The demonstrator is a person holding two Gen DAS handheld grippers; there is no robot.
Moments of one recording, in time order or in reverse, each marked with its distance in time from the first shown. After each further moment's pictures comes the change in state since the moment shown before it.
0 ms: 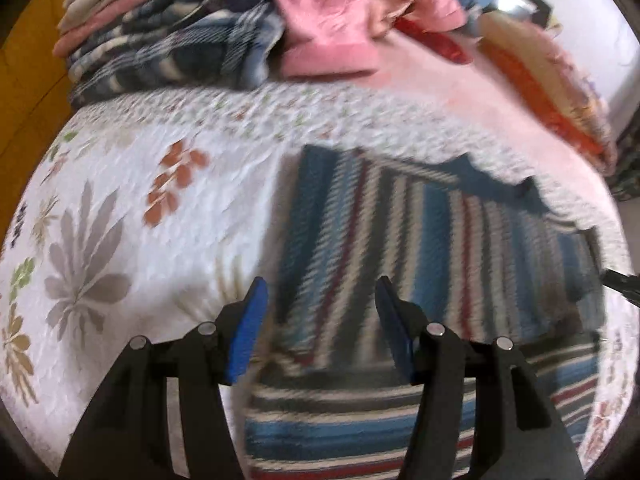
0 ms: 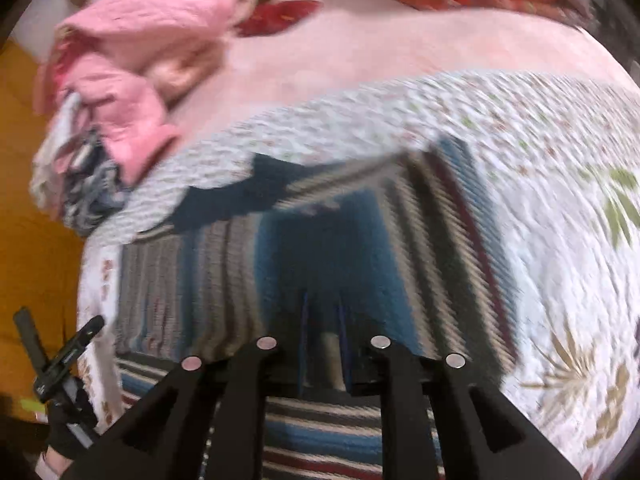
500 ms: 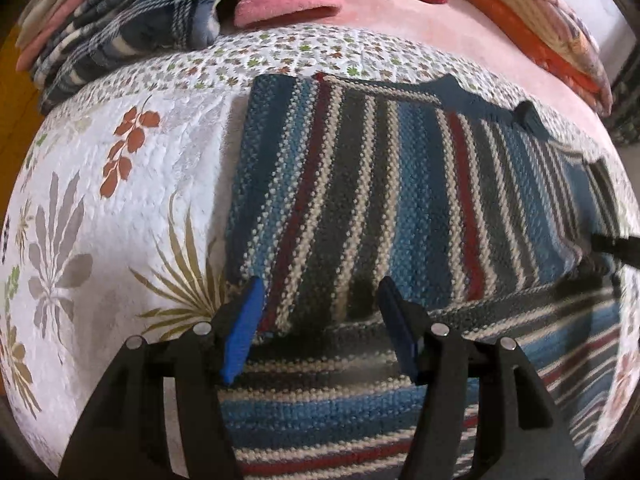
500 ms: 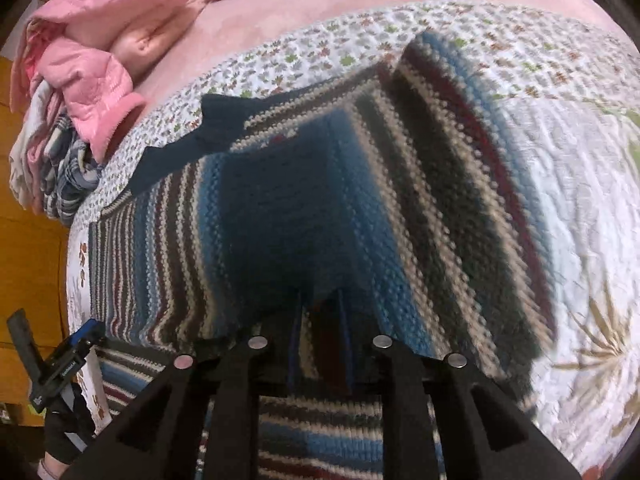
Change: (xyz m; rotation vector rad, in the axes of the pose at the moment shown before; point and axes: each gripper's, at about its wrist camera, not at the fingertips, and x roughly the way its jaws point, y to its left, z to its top) left arm 0.026 -0.017 -0.022 0.071 0.166 0.046; right arm 0.042 -0.024 -0.027 0.083 0.115 -0.050
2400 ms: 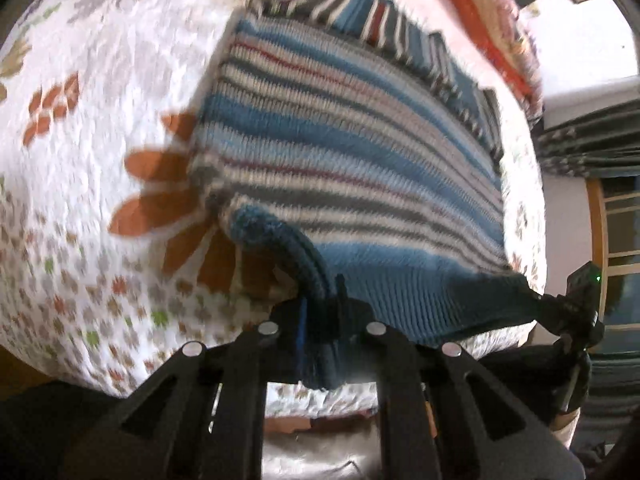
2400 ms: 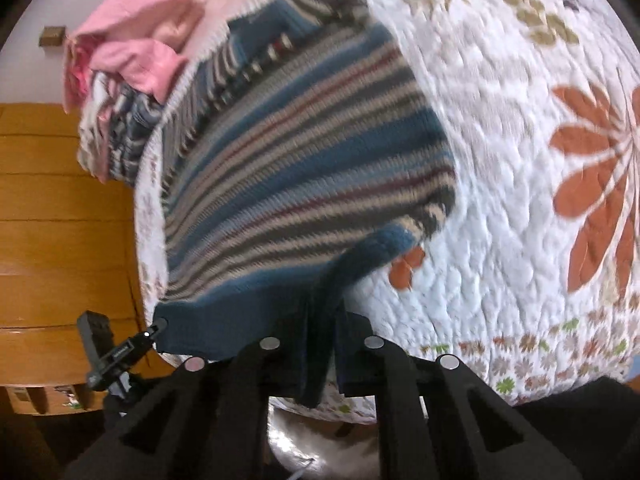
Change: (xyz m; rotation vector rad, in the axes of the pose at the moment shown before) left arm -0.140 0.033 -0.237 -0.196 0.142 -0.349; right arm -0.129 -0.080 -0.264 0.184 0.119 0.267
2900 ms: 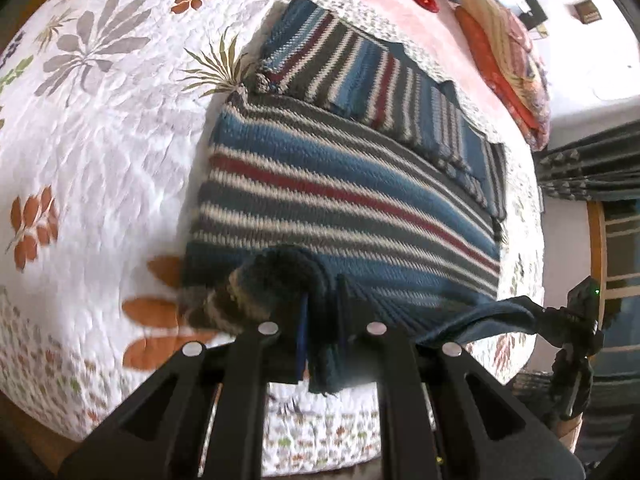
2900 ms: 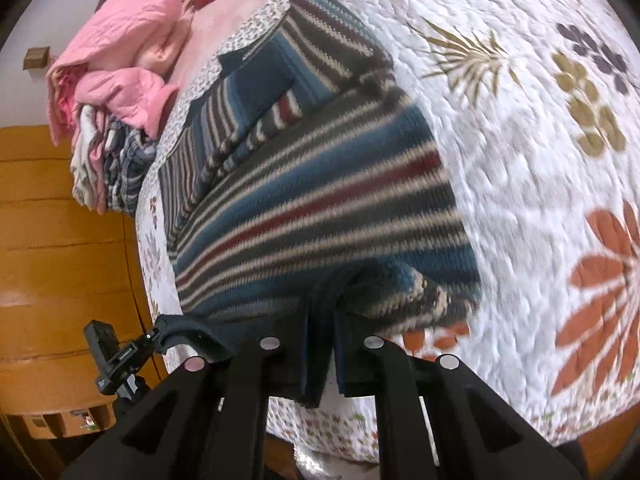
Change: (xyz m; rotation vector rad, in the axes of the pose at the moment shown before) left arm 0.029 -0.006 0.110 -0.061 0.019 0.009; right arm 0.012 0.019 0.108 0.058 0.028 -0.013
